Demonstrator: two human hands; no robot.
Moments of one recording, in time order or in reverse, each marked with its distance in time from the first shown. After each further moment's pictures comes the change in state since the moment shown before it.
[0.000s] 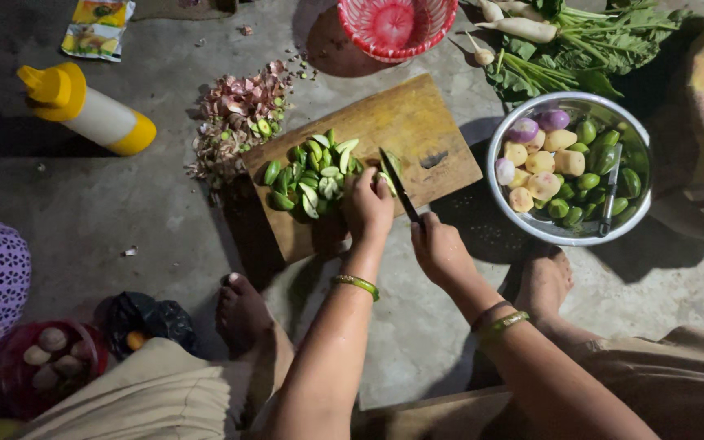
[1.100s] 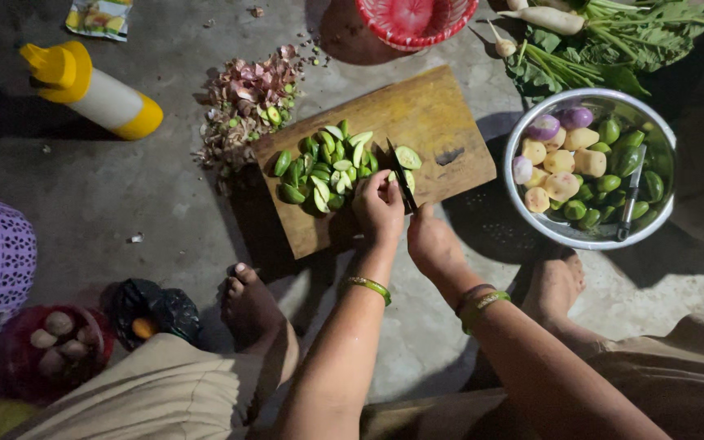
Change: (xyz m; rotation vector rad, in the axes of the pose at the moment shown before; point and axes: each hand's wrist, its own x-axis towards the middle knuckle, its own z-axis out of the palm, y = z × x) left_hand -0.013 -0.024 0.013 -0.224 0.123 0.067; right_hand 0.022 0.017 0.053 -0.165 -0.084 0.071
